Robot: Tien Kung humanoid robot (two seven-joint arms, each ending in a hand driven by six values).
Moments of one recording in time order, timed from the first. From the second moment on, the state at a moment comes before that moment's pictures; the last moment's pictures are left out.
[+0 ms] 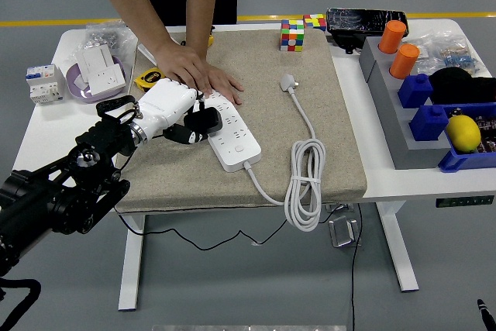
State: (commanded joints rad) left arm -0.71 0.16 -0.74 -0.71 2.27 0.33 -0.13; right arm 0.19 -0.28 0.31 0.46 -0.01 -0.53 -0.05
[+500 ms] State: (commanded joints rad) left arm -0.71 0.16 -0.74 -0.70 2.27 0.34 -0.13; right arm 0.19 -0.28 0.32 0.46 -0.01 -0.53 -0.05
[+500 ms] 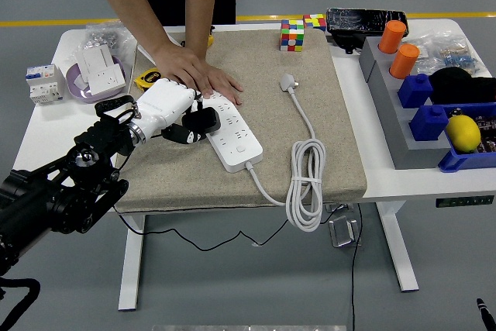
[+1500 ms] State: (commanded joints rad) left arm -0.71 0.16 -0.71 -0.69 2.27 0.33 -0.13; right arm 0.19 -0.28 0.32 0.46 -0.01 -0.54 -0.05
